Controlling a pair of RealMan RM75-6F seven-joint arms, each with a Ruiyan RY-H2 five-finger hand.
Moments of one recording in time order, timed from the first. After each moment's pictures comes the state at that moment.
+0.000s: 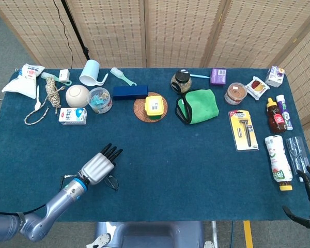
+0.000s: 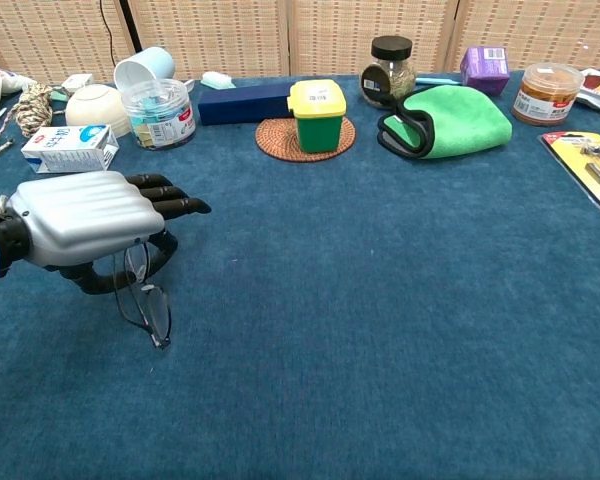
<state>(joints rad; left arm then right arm) -0.77 -1.43 0.10 -1.67 1.20 0.96 0.81 -0.12 -0.93 -0.01 -1.89 -1.52 1.59 0.04</state>
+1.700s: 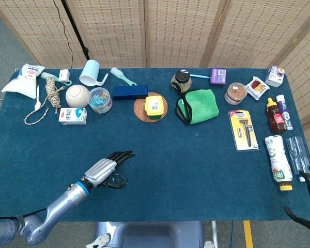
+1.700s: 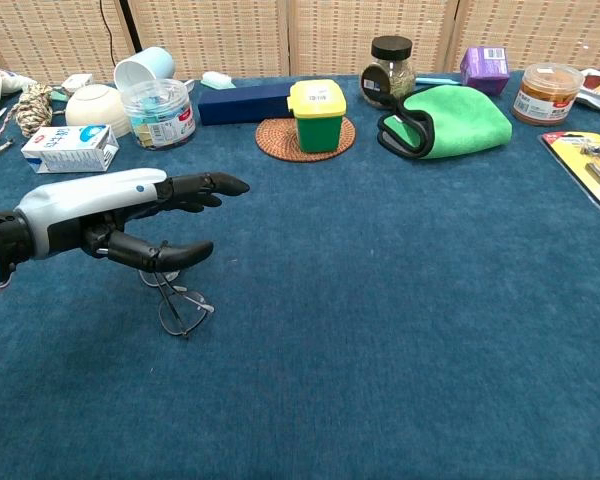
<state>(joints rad) -0.68 -1.45 0.02 -1.65 1.43 0.93 -0.31 -0.13 -0.93 0.00 -1.88 -1.52 1.60 0.06</state>
